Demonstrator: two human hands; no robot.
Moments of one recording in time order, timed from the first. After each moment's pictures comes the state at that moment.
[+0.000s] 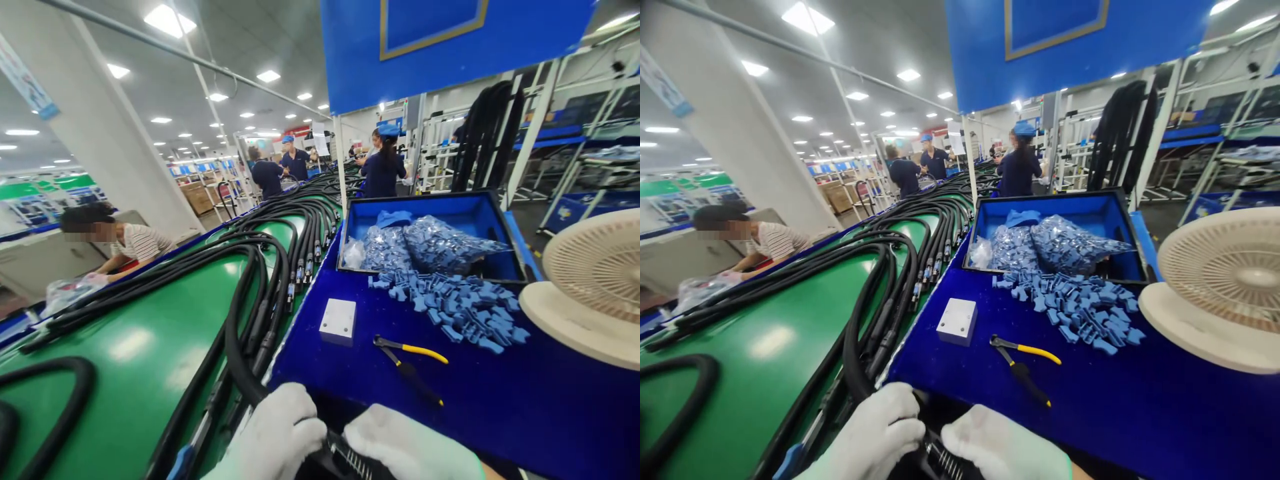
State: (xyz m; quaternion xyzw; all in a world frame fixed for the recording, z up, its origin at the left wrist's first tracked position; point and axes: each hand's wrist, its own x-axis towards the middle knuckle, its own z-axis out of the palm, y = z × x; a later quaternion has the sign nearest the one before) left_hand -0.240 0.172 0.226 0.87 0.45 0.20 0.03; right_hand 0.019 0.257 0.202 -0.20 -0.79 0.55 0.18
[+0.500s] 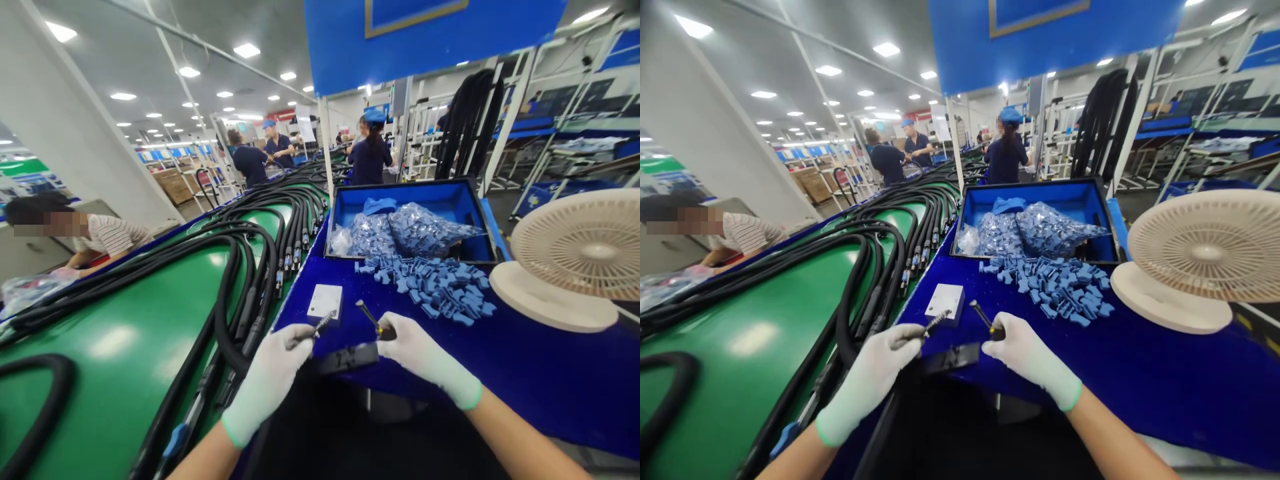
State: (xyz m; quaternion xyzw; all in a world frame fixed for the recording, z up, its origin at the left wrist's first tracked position) left_hand -0.215 0.231 0.243 0.58 0.64 0.38 0.34; right_hand 0.062 0.316 0.197 -0.48 -0.77 0.34 0.24
